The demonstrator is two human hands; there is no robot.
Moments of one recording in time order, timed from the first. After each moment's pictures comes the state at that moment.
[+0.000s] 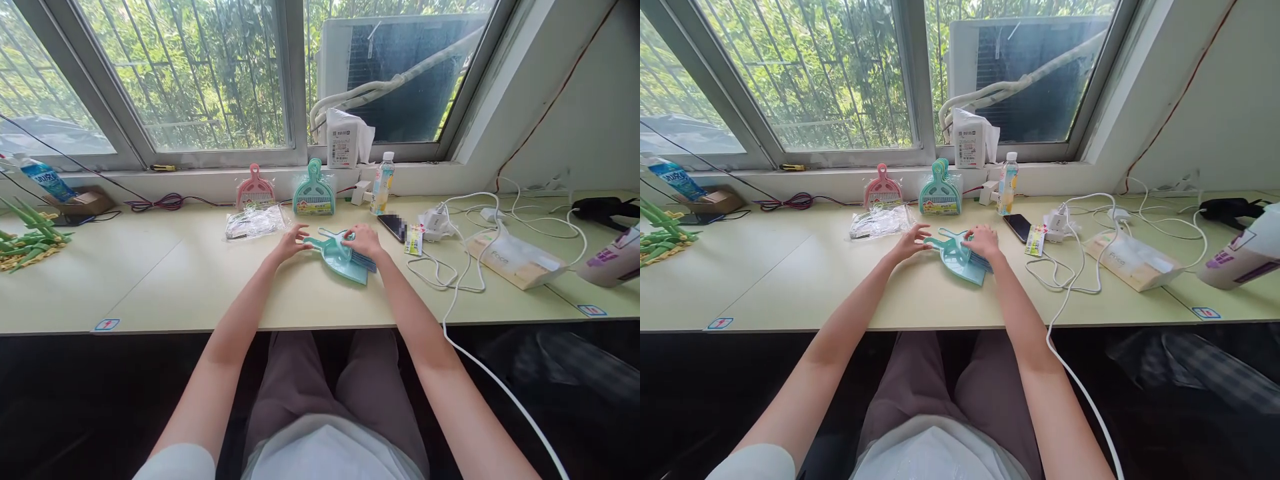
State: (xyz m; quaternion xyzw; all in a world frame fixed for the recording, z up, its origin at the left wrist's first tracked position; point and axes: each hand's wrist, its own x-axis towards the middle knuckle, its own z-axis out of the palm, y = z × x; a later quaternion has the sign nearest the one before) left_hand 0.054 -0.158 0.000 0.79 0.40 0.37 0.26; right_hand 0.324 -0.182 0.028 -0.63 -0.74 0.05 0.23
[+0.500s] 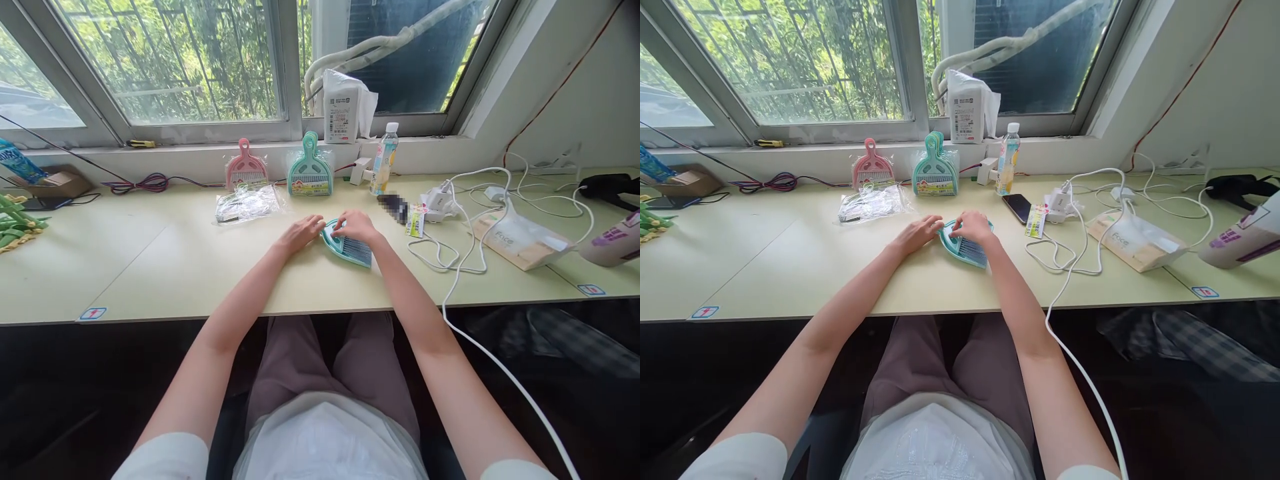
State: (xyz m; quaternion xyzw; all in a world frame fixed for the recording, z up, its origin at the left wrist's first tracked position) left_hand 0.094 -0.186 0.010 0.92 0.31 0.16 -0.19; right_hand 0.308 -0.195 0.035 -0.59 -0.78 0.10 0.19
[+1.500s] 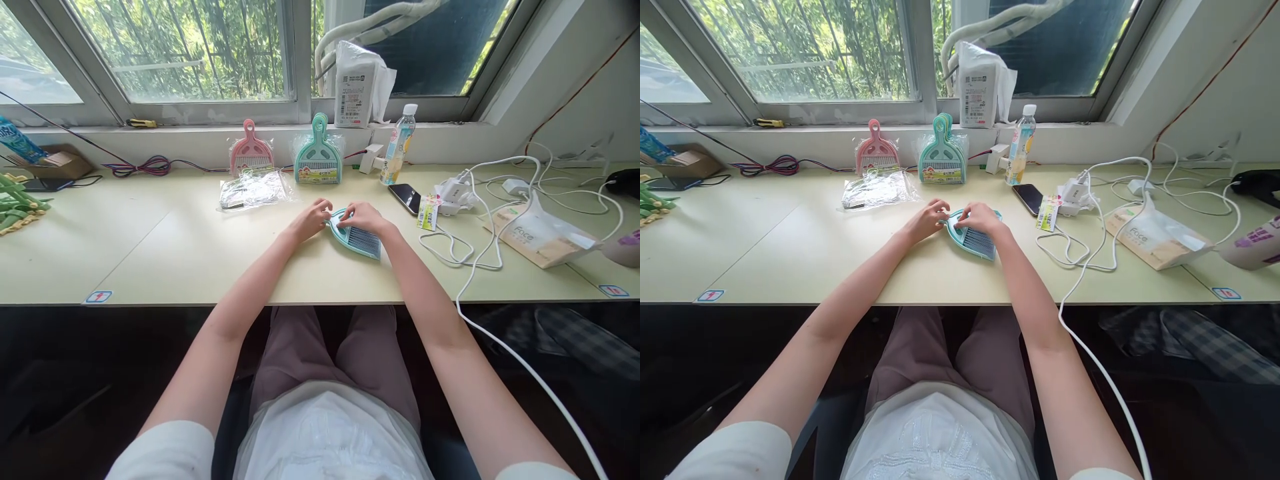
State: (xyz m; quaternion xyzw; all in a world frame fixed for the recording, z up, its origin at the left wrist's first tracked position) left_hand 0.100 -0.173 0.005 0.93 0.29 0.25 -0.02; right_hand 0.307 -0.185 0.025 -0.58 -0.77 0.16 0.21
